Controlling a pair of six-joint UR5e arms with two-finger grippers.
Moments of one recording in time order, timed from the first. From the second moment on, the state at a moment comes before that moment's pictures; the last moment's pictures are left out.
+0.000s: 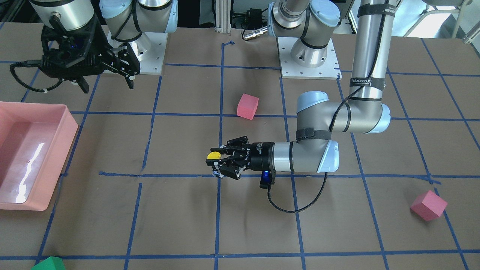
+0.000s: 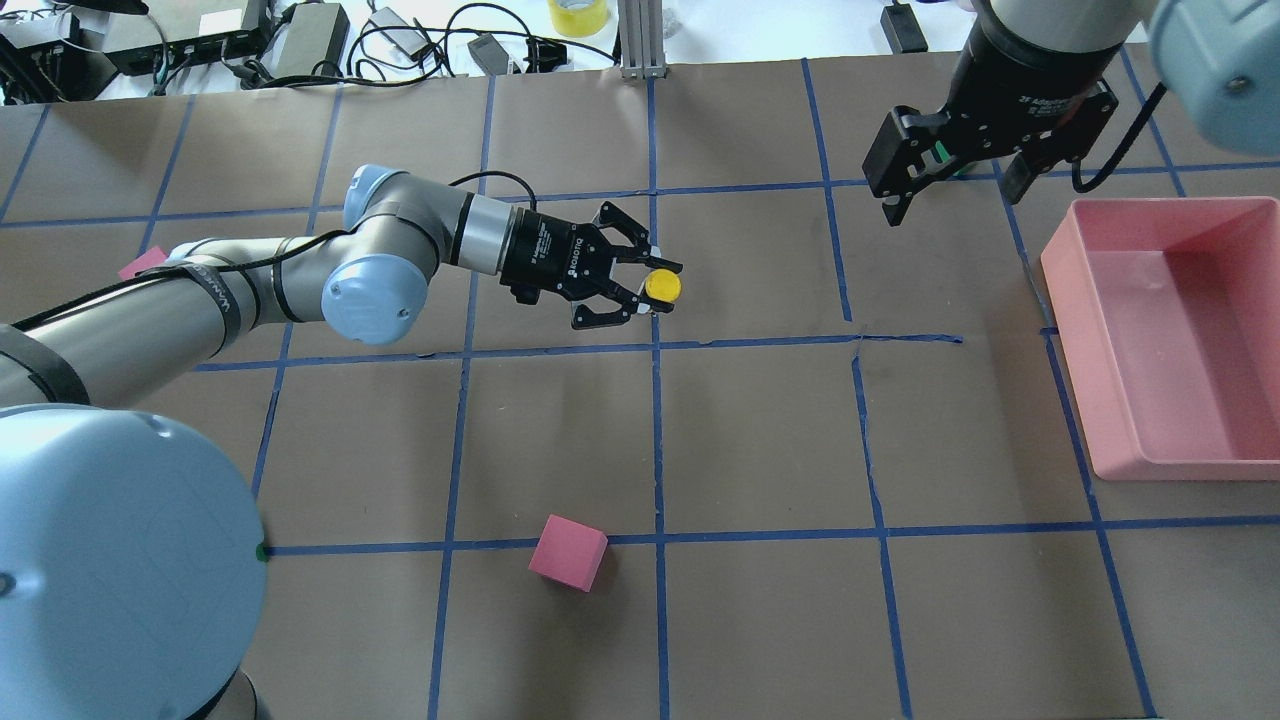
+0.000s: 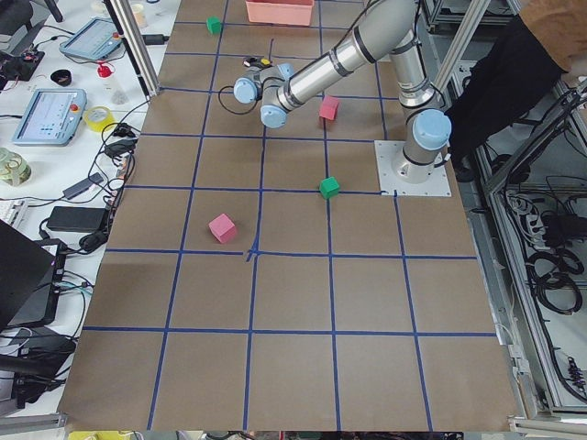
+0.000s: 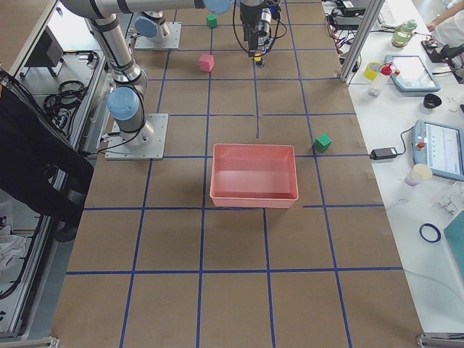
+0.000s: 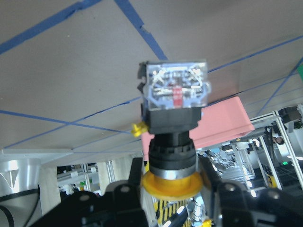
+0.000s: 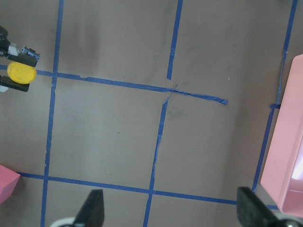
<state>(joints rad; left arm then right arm) -1.58 -2.11 -1.82 -1.19 0.32 -0.85 1.59 -1.58 1.51 -1.52 -1.57 -0.14</state>
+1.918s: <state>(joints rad) -1.53 -2.21 -1.92 -1.31 0.17 -0.92 1.59 -1.58 1.51 -1.52 -1.58 -0.14</state>
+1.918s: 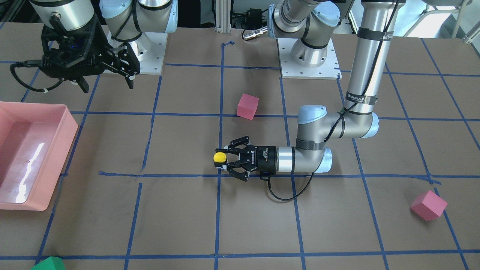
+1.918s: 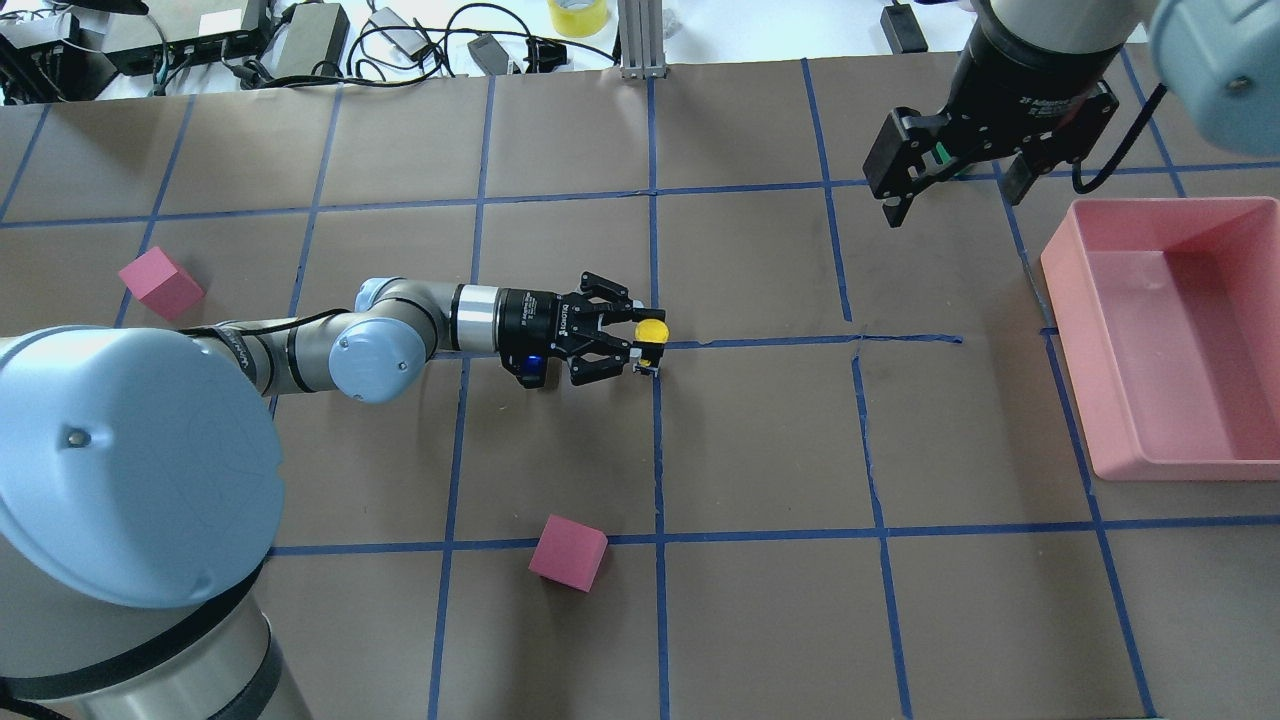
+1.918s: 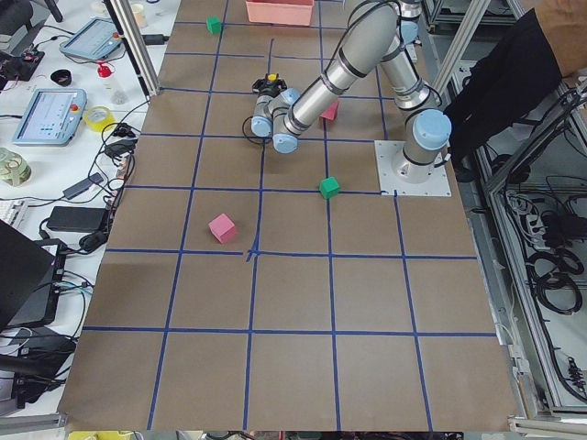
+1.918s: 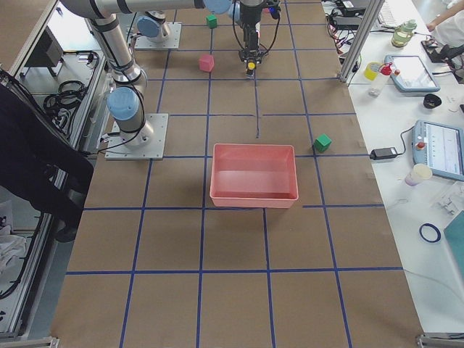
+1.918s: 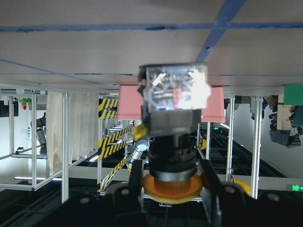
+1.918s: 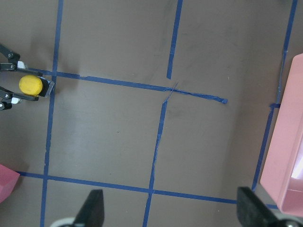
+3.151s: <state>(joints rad) -1.53 -2.12 -1.85 -1.30 0.41 -1.02 1.58 -1.58 1.51 -1.52 -1.58 -0.14</state>
